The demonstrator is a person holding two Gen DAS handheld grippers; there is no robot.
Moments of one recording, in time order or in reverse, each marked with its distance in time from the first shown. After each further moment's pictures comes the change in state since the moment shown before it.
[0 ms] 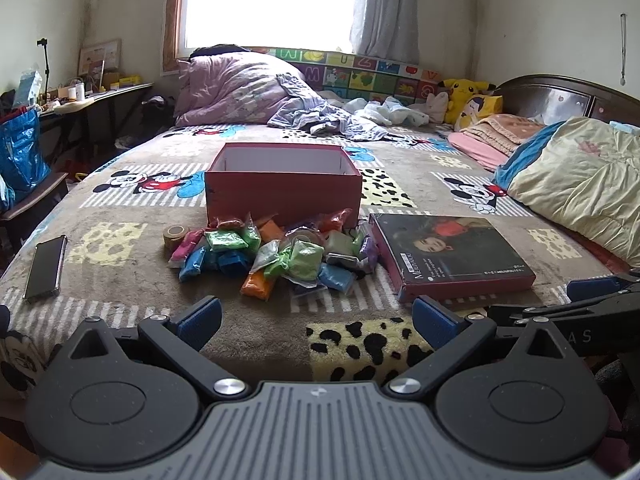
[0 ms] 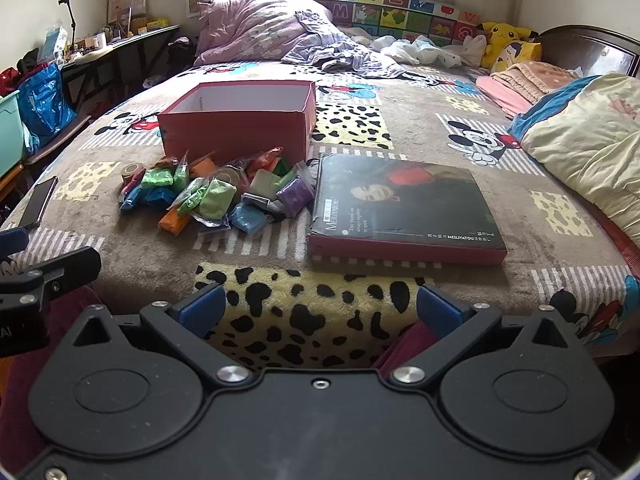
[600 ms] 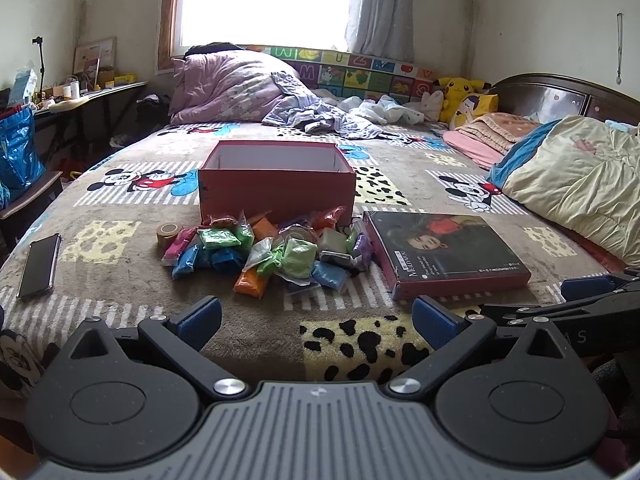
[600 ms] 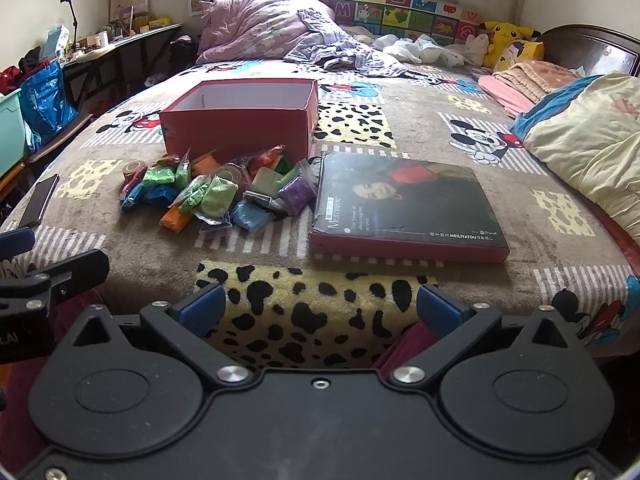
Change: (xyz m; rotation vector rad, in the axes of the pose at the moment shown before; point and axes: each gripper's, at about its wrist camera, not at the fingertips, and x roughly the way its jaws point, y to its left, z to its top) left arm 0.005 -0.001 -0.002 0.005 -0.001 -0.015; right arm 0.003 0.002 -0.001 -0.011 0.007 0.000
